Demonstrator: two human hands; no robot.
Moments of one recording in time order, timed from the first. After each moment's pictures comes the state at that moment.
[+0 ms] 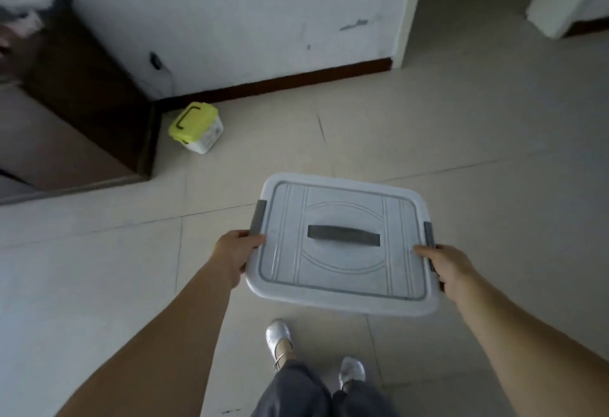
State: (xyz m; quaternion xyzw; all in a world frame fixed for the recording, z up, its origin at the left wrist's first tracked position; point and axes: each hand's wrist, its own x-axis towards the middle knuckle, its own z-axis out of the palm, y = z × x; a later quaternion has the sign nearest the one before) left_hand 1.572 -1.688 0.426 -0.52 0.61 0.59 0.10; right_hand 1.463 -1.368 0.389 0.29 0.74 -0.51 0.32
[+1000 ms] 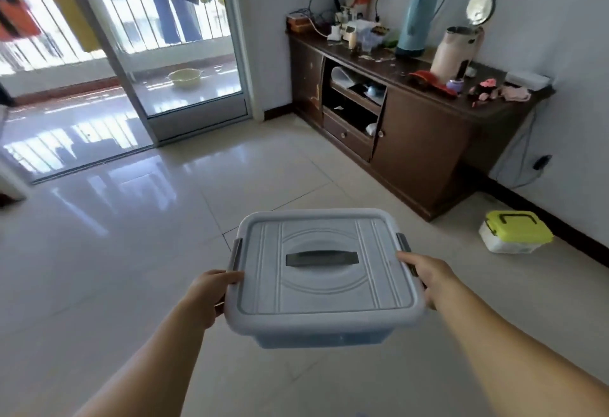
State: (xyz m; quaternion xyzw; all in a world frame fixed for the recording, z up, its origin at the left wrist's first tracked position) left_hand 2.214 -1.931 0.516 -0.72 0.22 0.56 -0.33; right_hand 1.867 -1.957 0.506 -0.18 0.72 -0.35 0.57
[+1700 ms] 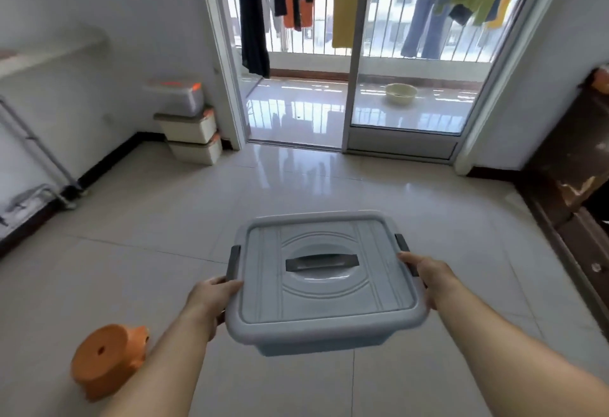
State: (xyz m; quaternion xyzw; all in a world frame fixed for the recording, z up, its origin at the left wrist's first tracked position) left_hand 2.527 -2.045 0.522 -0.74 -0.05 0.38 -0.55; right_hand 2.309 -2.308 0.512 -0.42 0.59 -0.14 0.68
